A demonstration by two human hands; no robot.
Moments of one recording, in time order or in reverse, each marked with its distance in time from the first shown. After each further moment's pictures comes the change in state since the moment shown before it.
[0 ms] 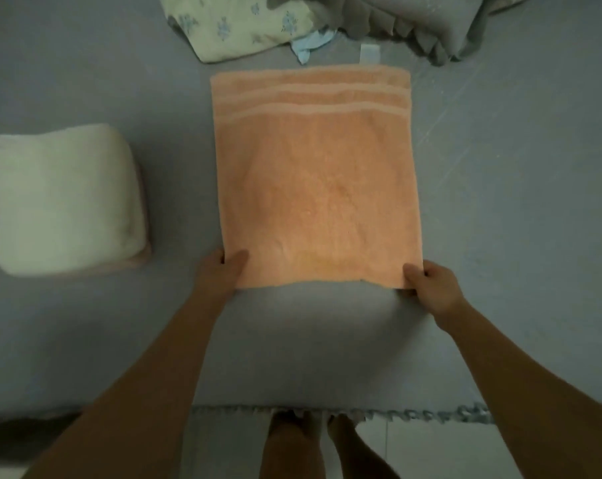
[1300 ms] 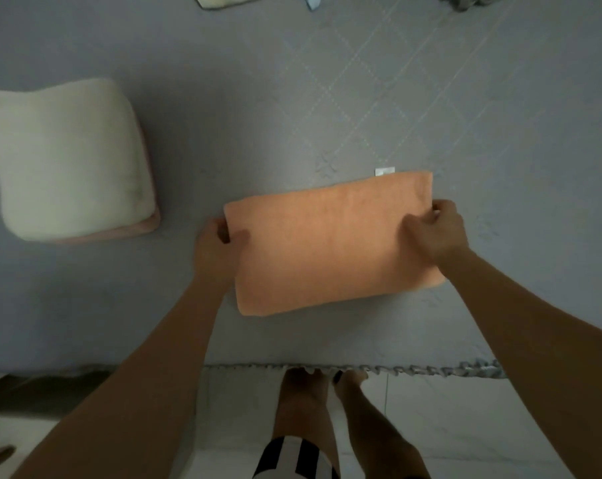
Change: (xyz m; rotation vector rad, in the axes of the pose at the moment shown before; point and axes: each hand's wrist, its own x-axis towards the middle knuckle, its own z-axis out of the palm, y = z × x) left_hand -0.025 -0.003 -0.021 0.188 0.119 0.012; right_hand -0.010 -0.051 0.005 -0.174 0.116 0.094
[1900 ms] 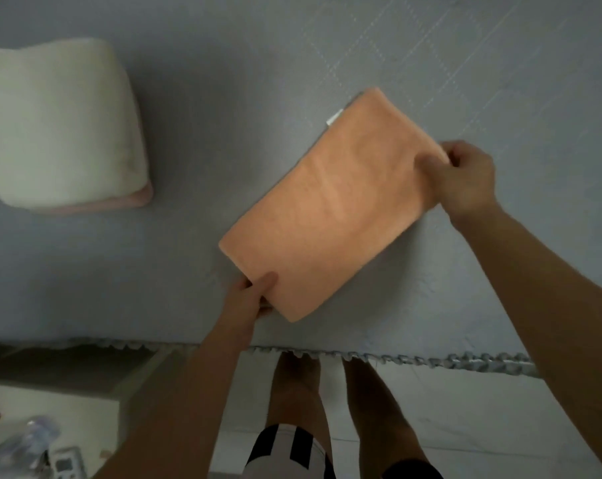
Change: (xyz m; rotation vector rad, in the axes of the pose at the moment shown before) left_hand -0.097 -0.054 0.041 -0.672 -0.402 -0.406; right_hand 0.004 -0.047 -0.038 0.245 0.116 -0.328
